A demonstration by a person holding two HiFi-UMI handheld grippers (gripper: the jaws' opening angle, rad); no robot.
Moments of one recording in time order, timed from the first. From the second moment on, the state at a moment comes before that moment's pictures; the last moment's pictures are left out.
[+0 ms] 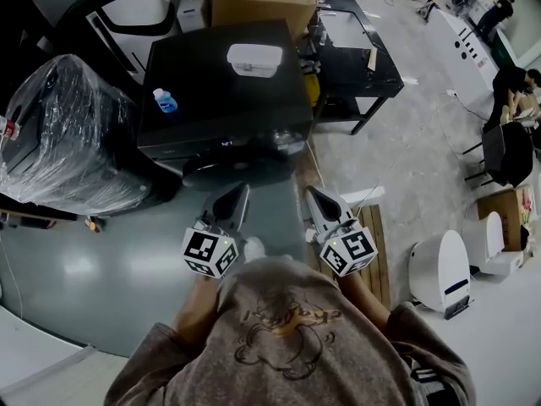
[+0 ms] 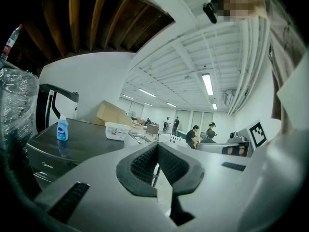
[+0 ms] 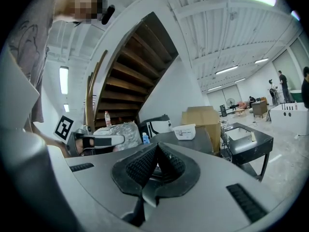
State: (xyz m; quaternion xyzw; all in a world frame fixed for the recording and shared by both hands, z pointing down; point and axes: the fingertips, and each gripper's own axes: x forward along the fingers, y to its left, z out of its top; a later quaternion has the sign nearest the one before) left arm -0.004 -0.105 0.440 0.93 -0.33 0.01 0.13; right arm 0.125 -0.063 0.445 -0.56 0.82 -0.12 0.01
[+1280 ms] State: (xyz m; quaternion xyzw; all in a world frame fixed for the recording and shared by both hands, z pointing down) left arm 0.000 -0.103 0.438 0.92 -0.35 0.01 0.16; right arm 0.141 -0.075 0.449 -0.58 0.81 -0.11 0.00
